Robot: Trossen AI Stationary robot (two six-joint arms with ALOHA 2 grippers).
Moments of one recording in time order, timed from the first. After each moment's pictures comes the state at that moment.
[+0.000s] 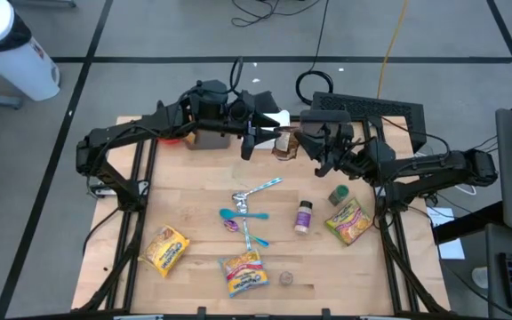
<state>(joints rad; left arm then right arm) 0.26 1.59 1.68 -0.28 0.28 -0.13 -0.06 1.11 0.70 0.87 0.26 0.43</state>
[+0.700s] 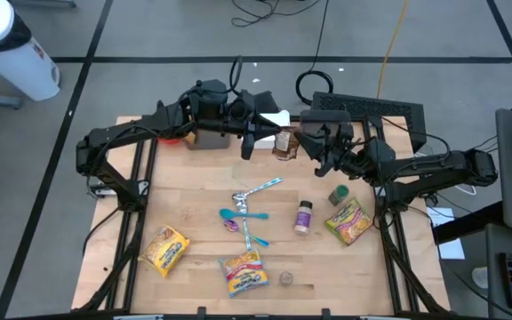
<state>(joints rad) 0.26 1.59 1.68 -0.28 0.28 -0.13 -0.06 1.11 0.70 0.87 0.26 0.43</state>
